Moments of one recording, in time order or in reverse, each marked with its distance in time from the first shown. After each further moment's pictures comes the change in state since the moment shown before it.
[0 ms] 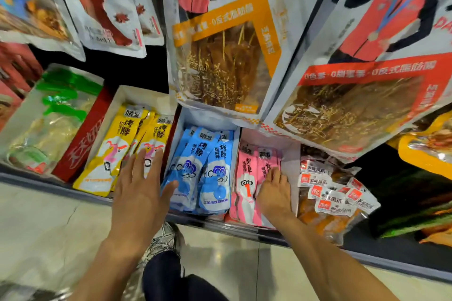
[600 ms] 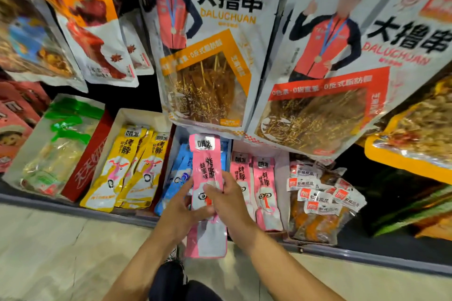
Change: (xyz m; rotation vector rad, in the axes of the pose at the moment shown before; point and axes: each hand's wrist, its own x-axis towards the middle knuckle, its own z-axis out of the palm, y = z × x) left_hand -0.010 0.043 0.013 -1.151 -0.556 -0.313; right_hand -0.094 -0.106 -0.075 1.432 -0.294 -0.097
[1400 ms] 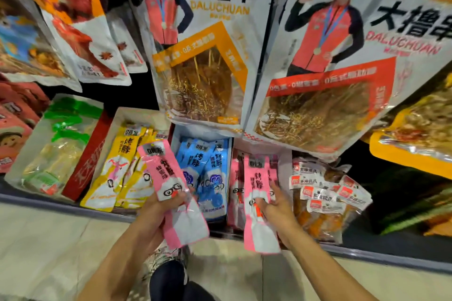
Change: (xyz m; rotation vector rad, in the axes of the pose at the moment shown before) left_hand 0.004 0.005 -0.021 -0.450 0.082 -0.101; right_hand 0.019 0.053 -0.125 -0.226 0.259 0.205
